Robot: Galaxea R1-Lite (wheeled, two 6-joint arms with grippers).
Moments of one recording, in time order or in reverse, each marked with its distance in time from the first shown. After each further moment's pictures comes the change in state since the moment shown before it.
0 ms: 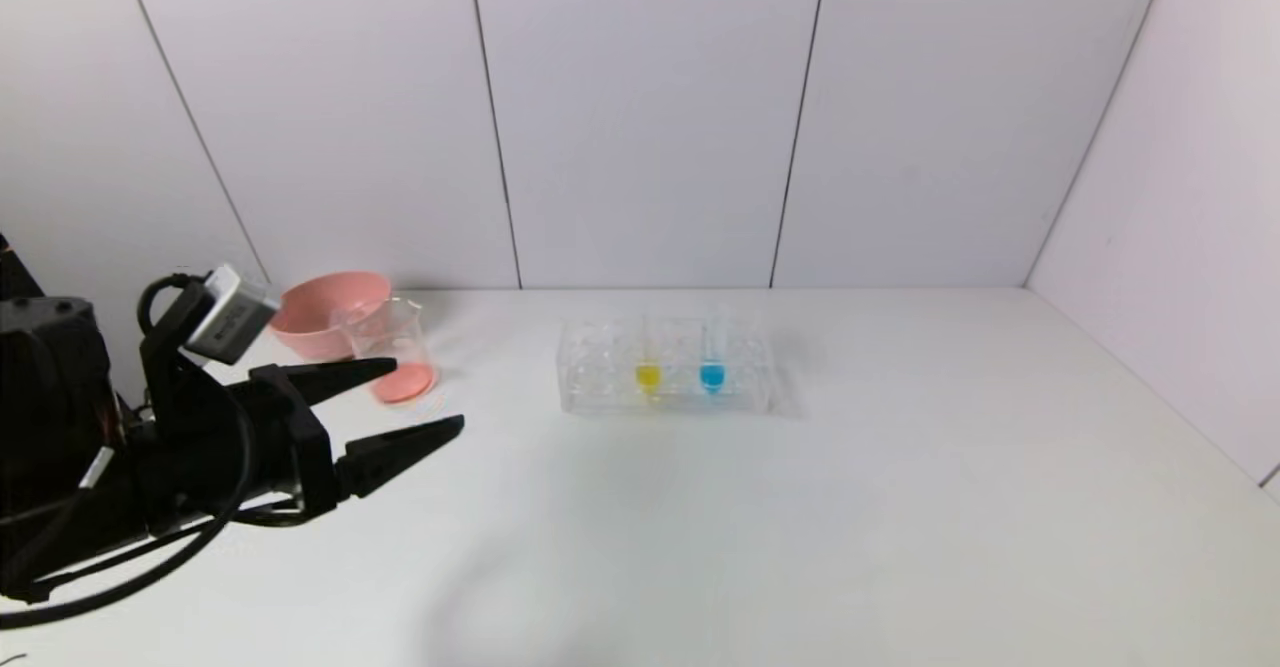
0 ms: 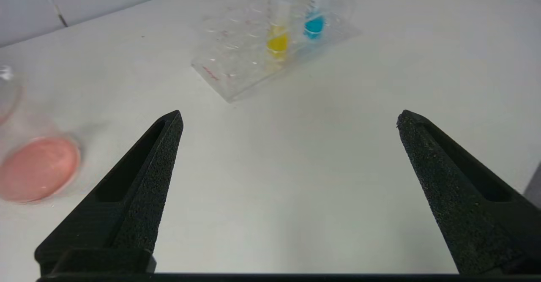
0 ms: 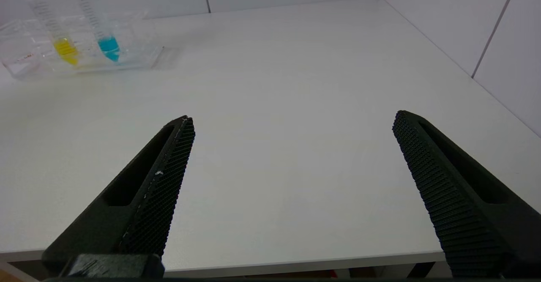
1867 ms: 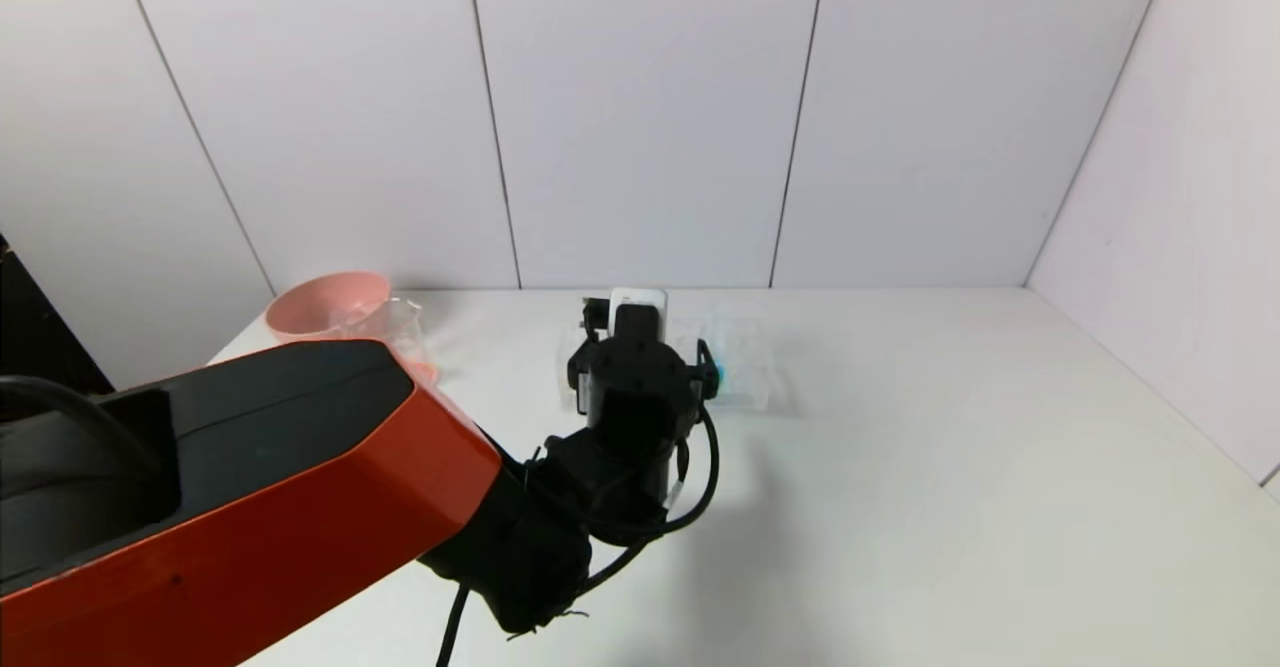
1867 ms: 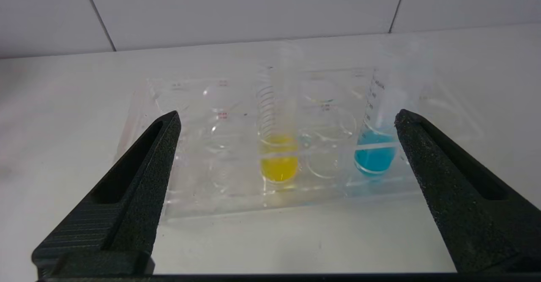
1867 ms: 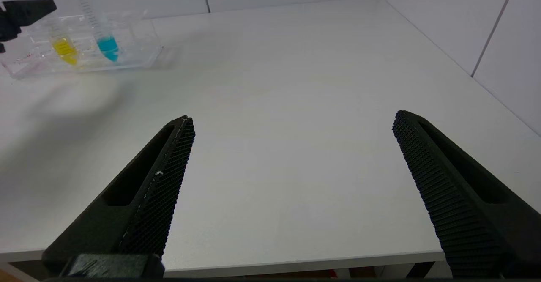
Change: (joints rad) left arm -0.608 0.825 -0.659 -0.347 1.246 -0.121; right arm 0.000 0.000 0.000 0.000 0.000 0.000
